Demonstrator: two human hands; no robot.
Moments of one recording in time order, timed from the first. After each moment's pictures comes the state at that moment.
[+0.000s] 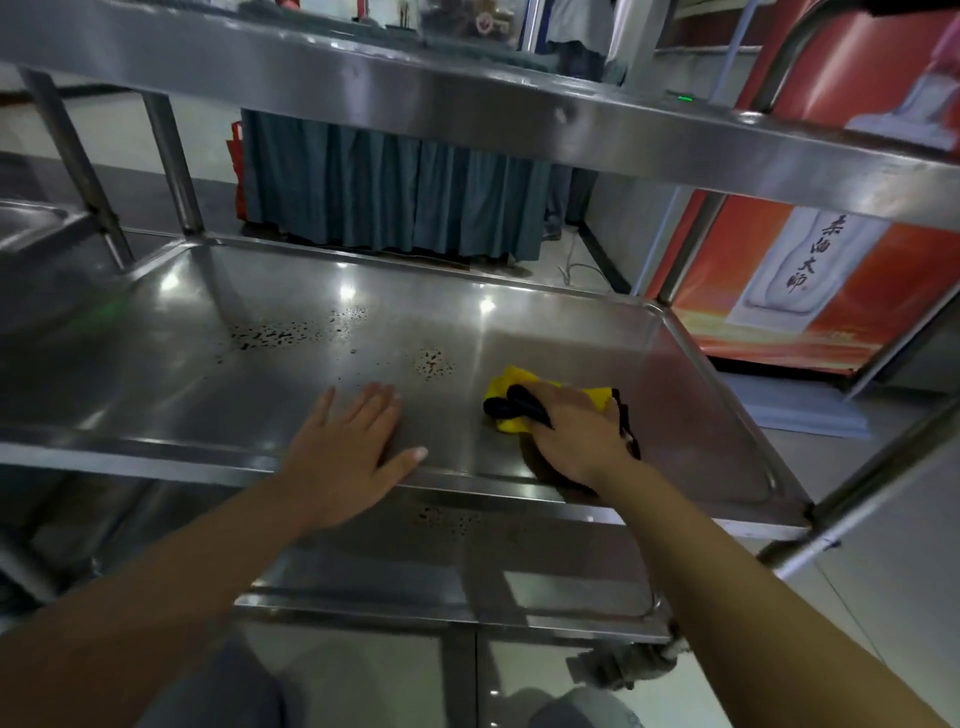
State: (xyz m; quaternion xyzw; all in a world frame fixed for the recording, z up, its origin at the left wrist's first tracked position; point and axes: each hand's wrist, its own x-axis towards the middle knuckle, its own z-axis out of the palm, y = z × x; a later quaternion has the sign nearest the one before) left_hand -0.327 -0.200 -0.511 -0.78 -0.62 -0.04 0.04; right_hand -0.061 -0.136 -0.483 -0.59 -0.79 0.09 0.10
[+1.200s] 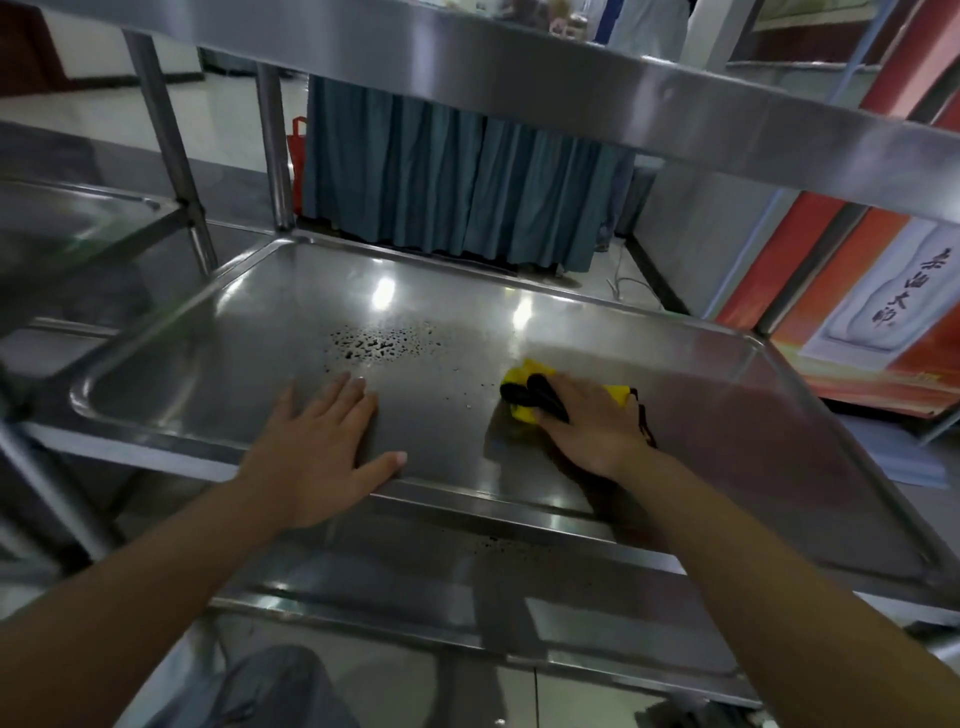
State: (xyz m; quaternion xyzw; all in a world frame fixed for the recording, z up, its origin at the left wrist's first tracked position) left_hand -0.456 -0.191 -0.518 -0.73 -0.68 -0.03 0.05; right_hand -0.165 -0.082 -0.488 -0.56 -0.82 0.06 0.05
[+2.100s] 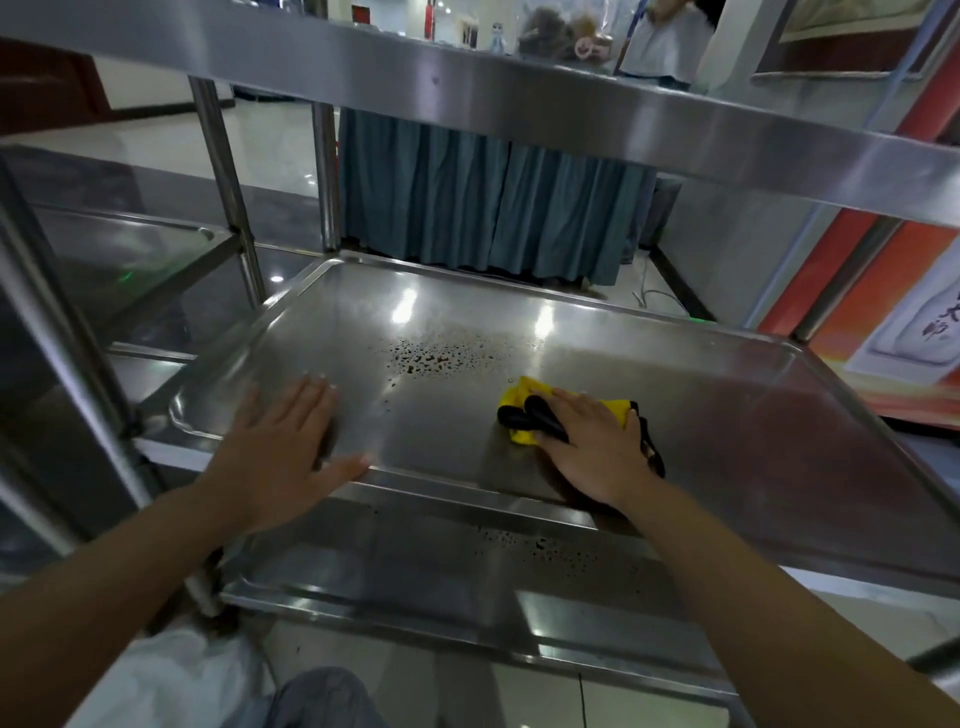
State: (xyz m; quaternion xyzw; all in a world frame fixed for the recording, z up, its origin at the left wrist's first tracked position) left_hand -0.549 -0.201 -0.509 -0.68 -0.73 -0.02 0.04; right_hand -0.225 -0.094 -0.495 -0.55 -0.83 0.06 0.07
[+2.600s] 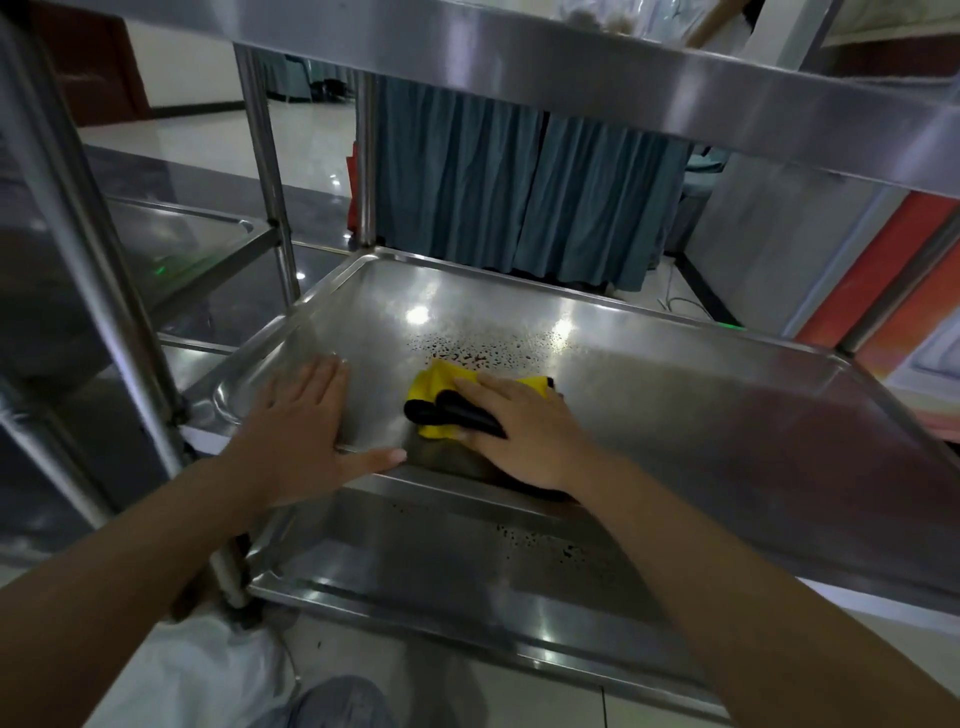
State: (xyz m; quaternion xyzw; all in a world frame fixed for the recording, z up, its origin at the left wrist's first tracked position) left_hand -0.569 -0.199 -0.506 -0.66 -0.75 -0.05 0.02; right_hand -0.321 -0.109 -0.483 -0.42 -0.91 0.06 0.05
